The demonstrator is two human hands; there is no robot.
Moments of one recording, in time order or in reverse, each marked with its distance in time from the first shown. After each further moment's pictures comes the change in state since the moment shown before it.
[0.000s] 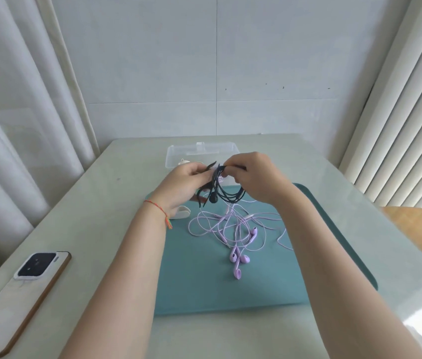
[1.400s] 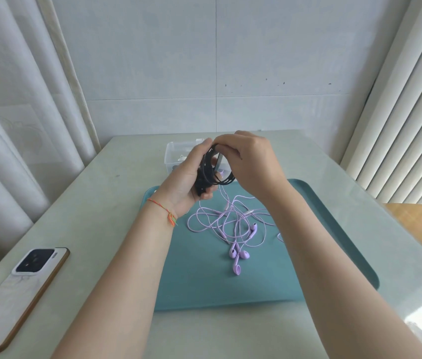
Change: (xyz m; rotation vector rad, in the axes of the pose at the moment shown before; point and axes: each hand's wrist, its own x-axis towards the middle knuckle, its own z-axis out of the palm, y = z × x) left_hand -0.001 0.003 0.012 -0.351 -0.108 -0.047; right_hand 0.005 -0.013 0.011 -0.019 0.335 -0.251
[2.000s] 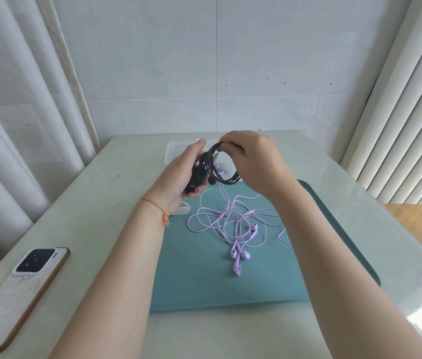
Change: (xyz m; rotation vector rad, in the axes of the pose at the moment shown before) left_hand -0.006 0.011 -0.006 0.164 0.089 0.065; right_hand 0.001 0.000 -0.010 0.025 -0.049 0.005
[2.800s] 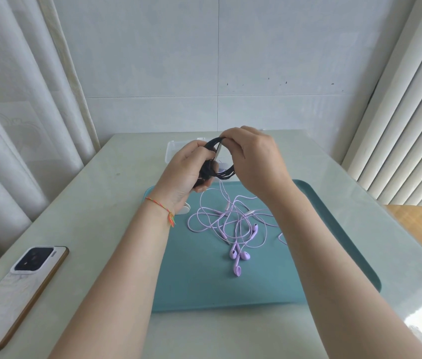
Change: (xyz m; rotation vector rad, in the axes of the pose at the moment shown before) left_hand -0.002 0.004 0.010 -0.068 0.077 0.121; right_hand 0.000 -0.001 0.007 -0.124 0.120 -0.046
